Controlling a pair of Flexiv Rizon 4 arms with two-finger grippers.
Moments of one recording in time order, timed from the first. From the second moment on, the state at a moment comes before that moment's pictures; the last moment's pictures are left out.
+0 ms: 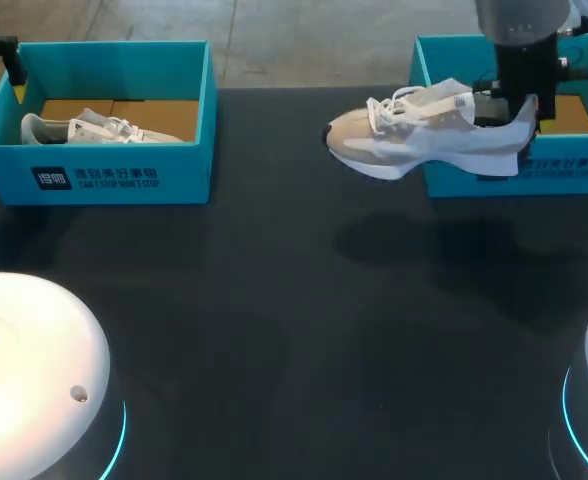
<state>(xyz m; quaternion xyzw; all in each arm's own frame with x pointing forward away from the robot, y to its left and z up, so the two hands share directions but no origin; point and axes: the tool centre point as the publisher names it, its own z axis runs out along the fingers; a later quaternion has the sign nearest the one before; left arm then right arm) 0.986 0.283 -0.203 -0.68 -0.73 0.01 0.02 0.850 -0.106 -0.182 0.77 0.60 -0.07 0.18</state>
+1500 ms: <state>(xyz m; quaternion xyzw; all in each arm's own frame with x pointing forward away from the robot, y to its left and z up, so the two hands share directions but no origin) 0.986 0.283 -0.203 -0.68 -0.73 0.01 0.02 0.727 -0.008 -0.274 0.76 0.63 -0.06 0.13</state>
